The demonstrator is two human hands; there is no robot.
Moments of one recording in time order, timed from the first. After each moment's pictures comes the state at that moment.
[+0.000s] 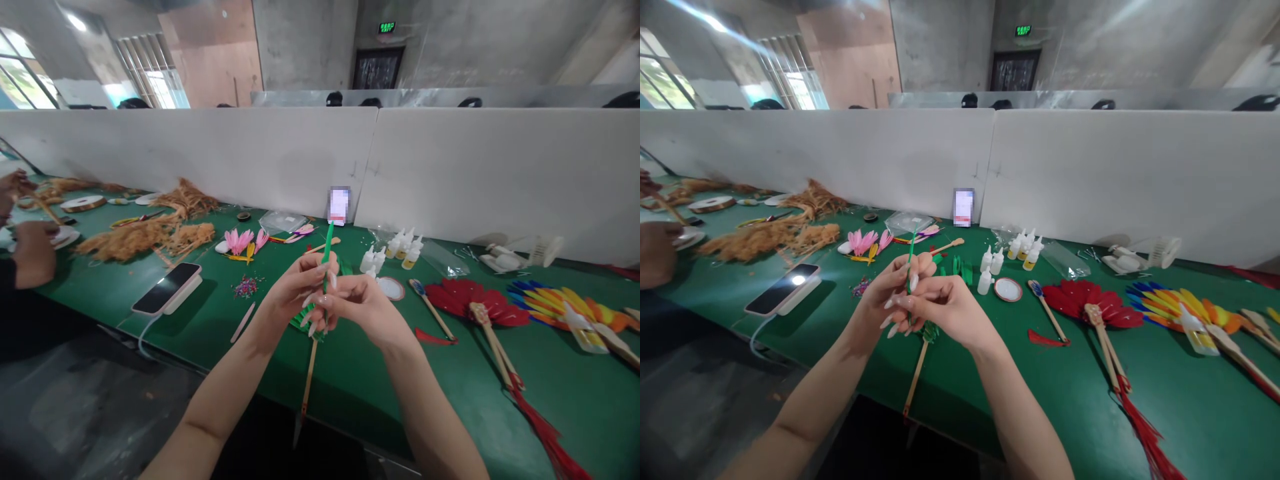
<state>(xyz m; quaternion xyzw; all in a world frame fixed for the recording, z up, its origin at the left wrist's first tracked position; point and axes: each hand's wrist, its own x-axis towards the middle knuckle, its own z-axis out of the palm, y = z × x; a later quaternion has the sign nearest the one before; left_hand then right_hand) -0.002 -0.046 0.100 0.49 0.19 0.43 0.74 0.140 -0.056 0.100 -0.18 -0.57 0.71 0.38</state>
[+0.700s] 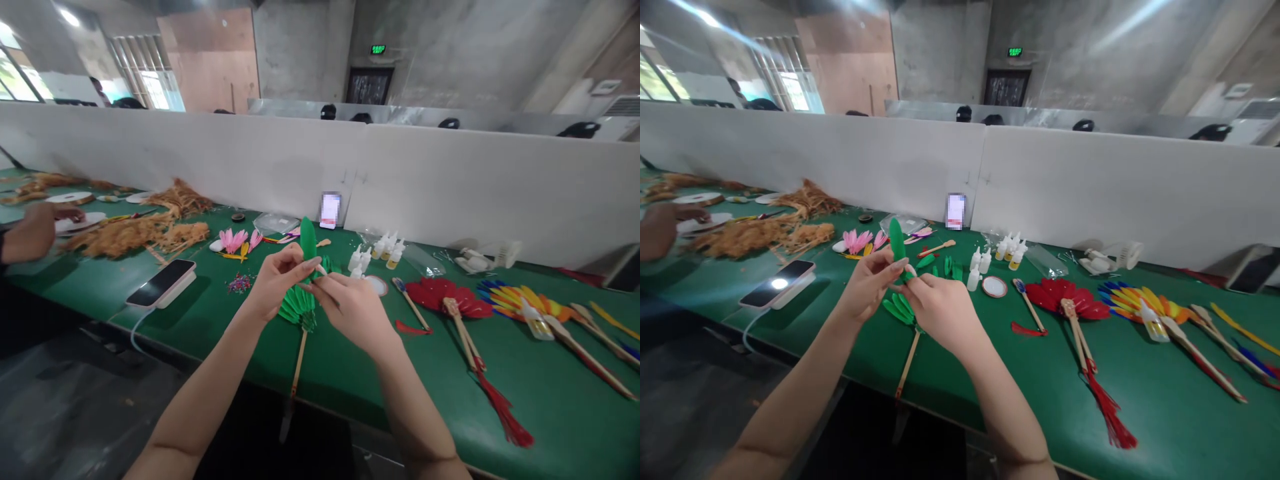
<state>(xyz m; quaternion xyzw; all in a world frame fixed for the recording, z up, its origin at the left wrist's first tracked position) -0.007 -0.073 0.109 0.52 0.35 0.61 0.48 0.146 -0.084 0.106 -0.34 -0.86 -0.04 0.37</state>
